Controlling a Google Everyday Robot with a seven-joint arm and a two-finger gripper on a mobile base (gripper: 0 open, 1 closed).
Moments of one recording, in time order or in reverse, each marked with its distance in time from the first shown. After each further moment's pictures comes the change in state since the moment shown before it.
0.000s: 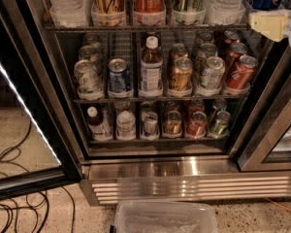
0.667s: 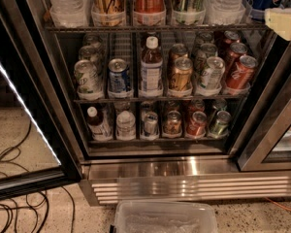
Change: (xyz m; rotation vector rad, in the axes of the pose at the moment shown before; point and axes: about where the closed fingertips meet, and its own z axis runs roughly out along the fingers) arm 0.003 -0.025 -0.008 0.073 -0.032 0.000
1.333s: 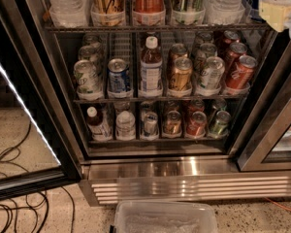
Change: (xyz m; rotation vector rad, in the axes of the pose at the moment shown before) arm -0.019 0.013 0.012 -0.014 -0.043 -0.017
